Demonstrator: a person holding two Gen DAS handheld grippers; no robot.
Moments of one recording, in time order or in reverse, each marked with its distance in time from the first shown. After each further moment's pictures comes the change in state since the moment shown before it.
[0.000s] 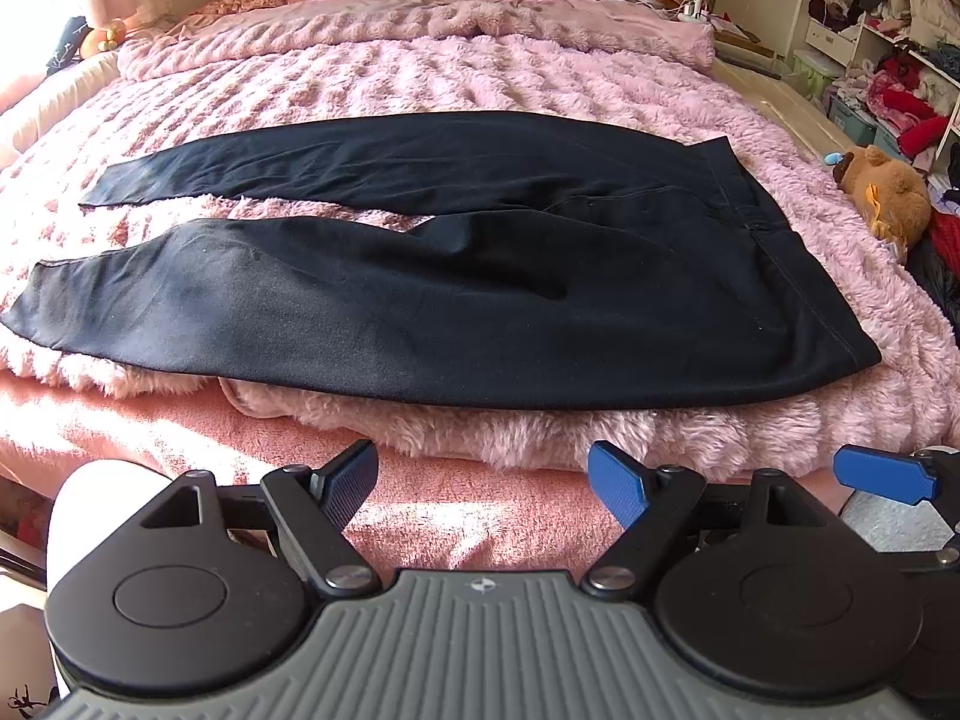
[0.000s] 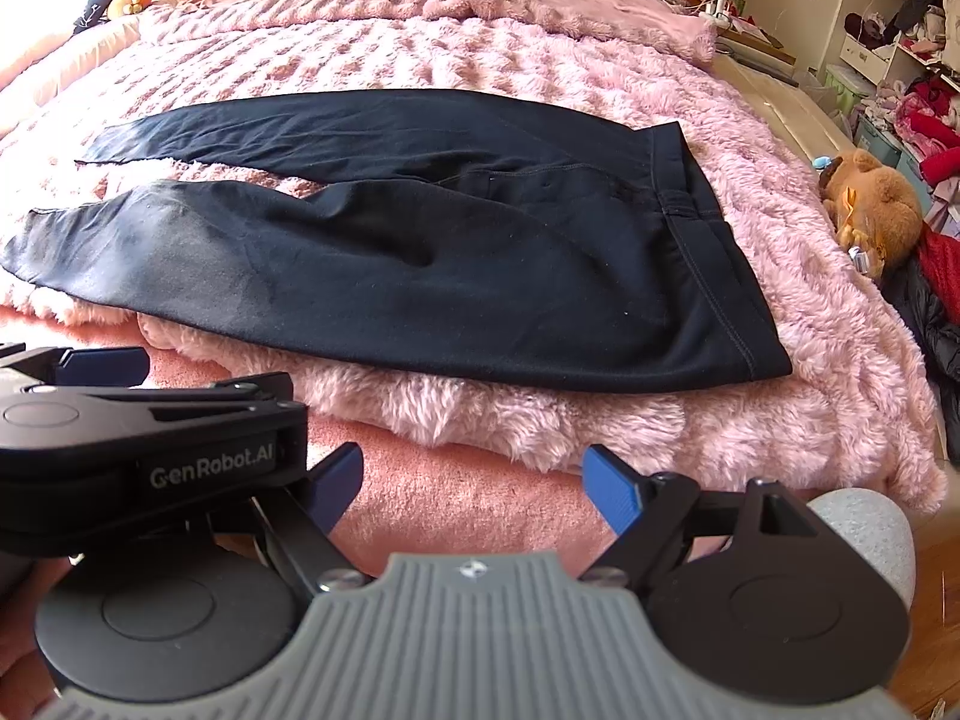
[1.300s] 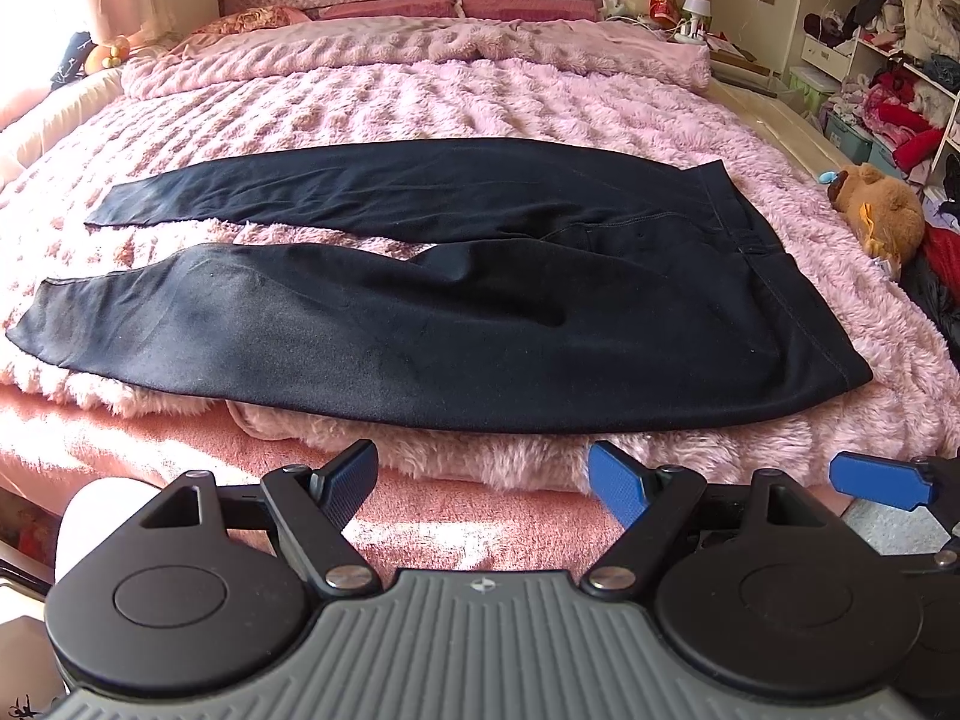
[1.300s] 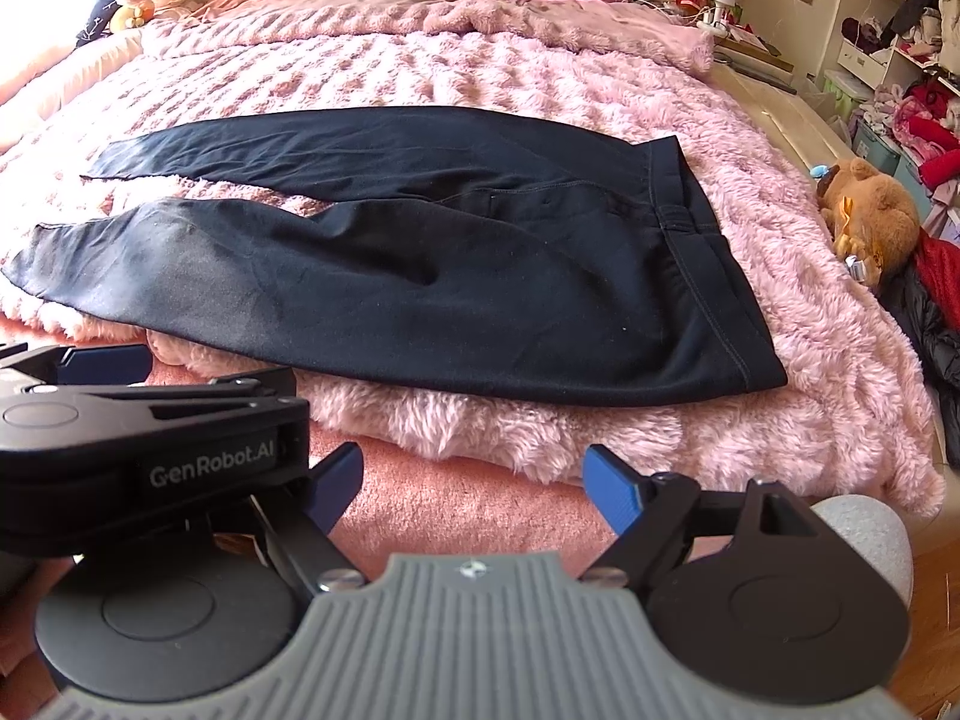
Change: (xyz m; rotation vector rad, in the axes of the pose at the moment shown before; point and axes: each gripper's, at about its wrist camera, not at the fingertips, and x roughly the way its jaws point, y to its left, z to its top) left arm -0.010 0.000 0.005 -0.001 -0.046 0.001; right arm -0.012 0.001 0.003 0.009 -0.024 0.008
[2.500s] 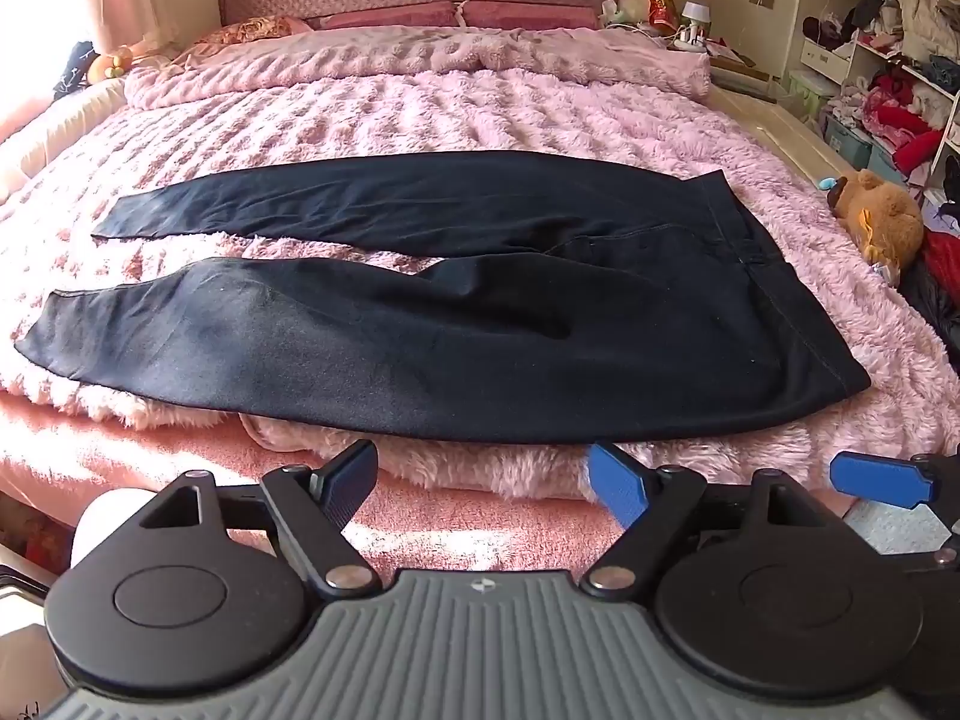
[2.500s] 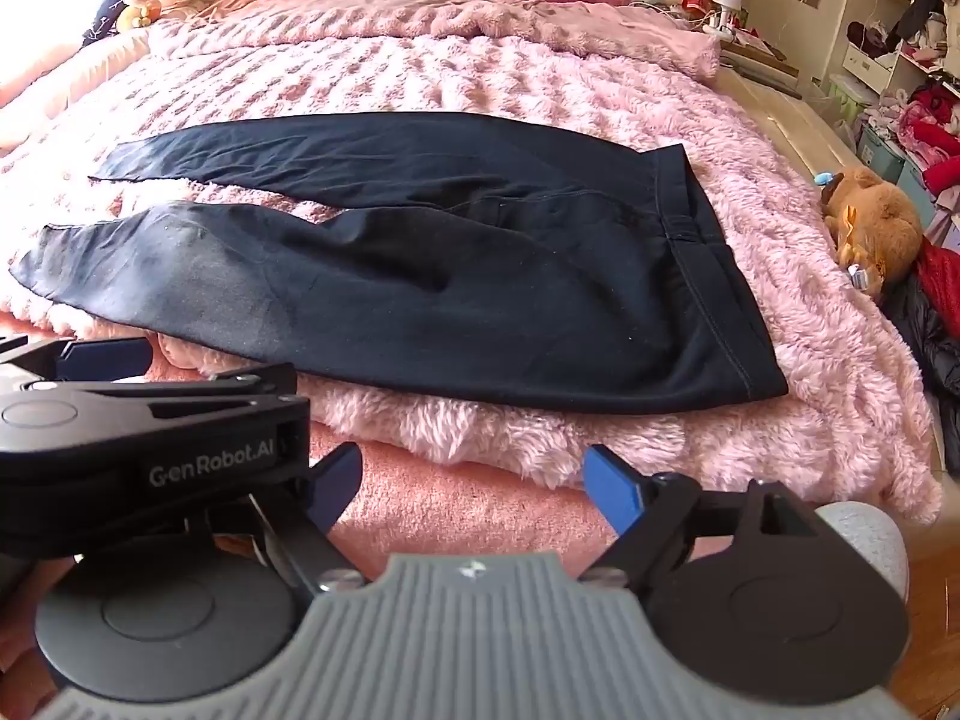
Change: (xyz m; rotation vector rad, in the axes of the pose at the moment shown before) left arm -0.013 0.007 0.011 0.008 -0.009 0.004; right arm -0.007 0.001 0.005 -0.006 0.001 0.013
